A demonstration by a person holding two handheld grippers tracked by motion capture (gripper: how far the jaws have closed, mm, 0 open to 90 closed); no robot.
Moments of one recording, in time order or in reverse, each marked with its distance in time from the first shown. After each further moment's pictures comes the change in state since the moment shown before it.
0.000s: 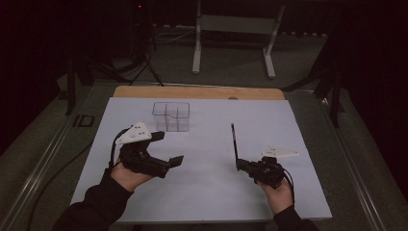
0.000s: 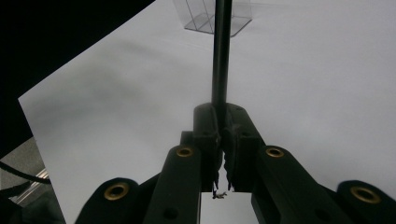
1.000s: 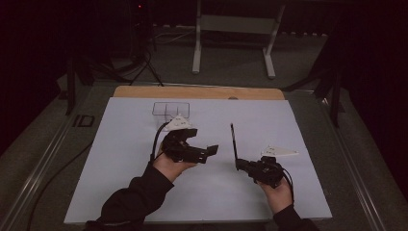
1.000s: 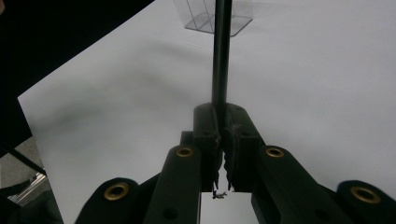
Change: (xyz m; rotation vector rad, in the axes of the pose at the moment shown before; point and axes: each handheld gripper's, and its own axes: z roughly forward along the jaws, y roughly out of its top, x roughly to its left) left arm -0.017 0.015 0.093 0.023 -0.001 -0.143; right arm -0.001 0.000 0.002 0.003 0.003 -0.002
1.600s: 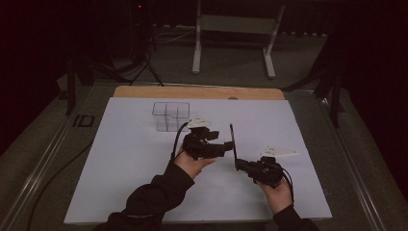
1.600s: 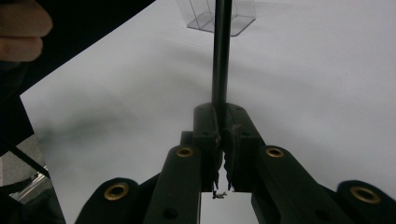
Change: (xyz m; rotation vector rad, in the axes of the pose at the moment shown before) left arm -0.008 0.002 0.050 0.006 -0.042 -0.074; right arm 0.001 0.000 0.001 0.003 0.007 -0.010
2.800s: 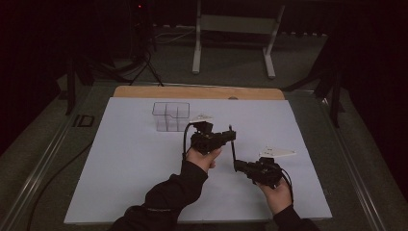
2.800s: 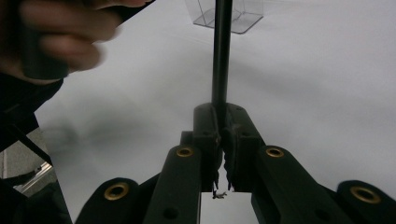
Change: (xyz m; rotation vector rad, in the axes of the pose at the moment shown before) left arm 0.012 0.000 0.028 -0.077 -0.104 -0.163; right arm 0.003 0.000 0.001 0.015 0.017 -0.016
